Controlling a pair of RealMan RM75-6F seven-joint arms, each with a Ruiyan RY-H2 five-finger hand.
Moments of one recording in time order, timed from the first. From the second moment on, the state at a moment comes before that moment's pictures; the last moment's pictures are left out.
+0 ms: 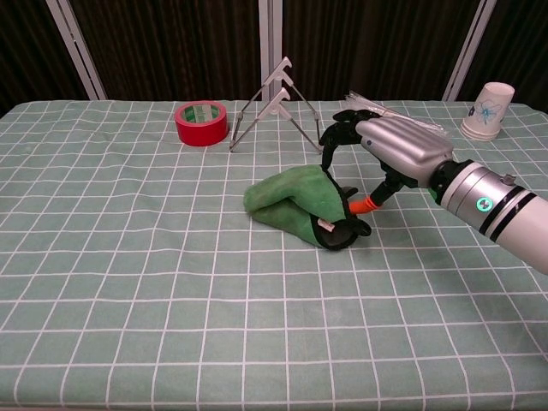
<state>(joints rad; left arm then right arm) -0.08 -1.06 -0.03 -1.70 1.45 1.45 0.10 0.72 -1.98 0.08 -0.60 -1.67 1.18 0.37</state>
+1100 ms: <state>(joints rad) -0.09 -1.05 -0.03 -1.71 1.43 1.42 0.06 0.80 -2.09 -0.01 -0.45 -1.72 1.27 0.44</state>
